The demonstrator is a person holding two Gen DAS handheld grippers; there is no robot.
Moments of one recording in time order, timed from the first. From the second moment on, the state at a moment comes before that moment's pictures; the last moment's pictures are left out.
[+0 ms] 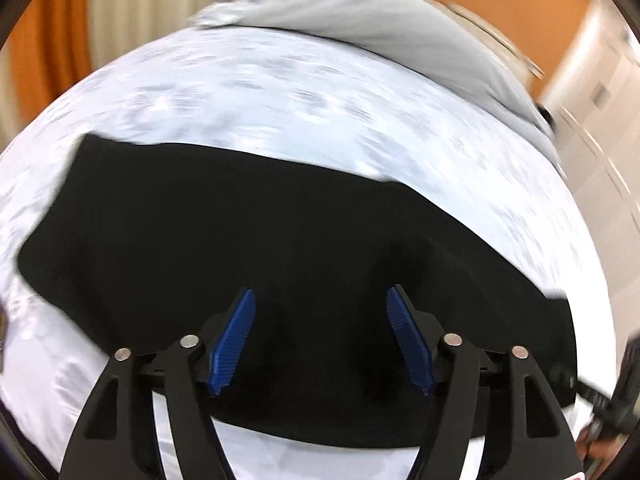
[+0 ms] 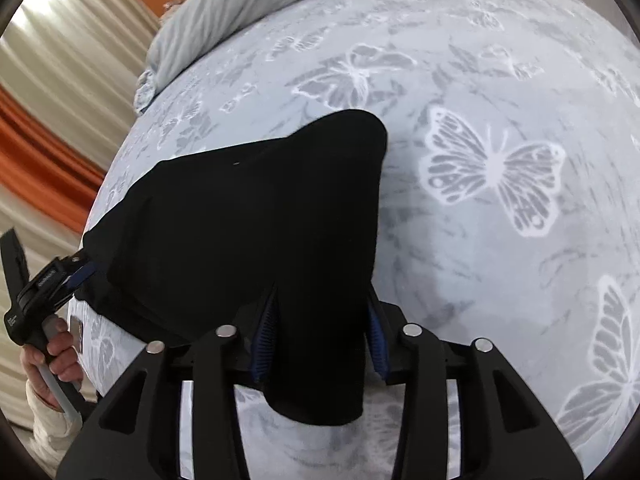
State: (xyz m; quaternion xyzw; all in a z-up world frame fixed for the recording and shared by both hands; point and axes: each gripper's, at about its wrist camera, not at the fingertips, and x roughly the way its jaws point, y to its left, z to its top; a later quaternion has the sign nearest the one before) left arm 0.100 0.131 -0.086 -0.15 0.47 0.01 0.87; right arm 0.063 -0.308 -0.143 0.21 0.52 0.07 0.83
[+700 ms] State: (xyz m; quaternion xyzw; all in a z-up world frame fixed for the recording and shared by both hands) left arm 0.058 0.331 -0.110 -0.47 0.39 0.18 0.77; right arm 0.068 -0.287 -0.102 0.15 0.43 0.01 0.89
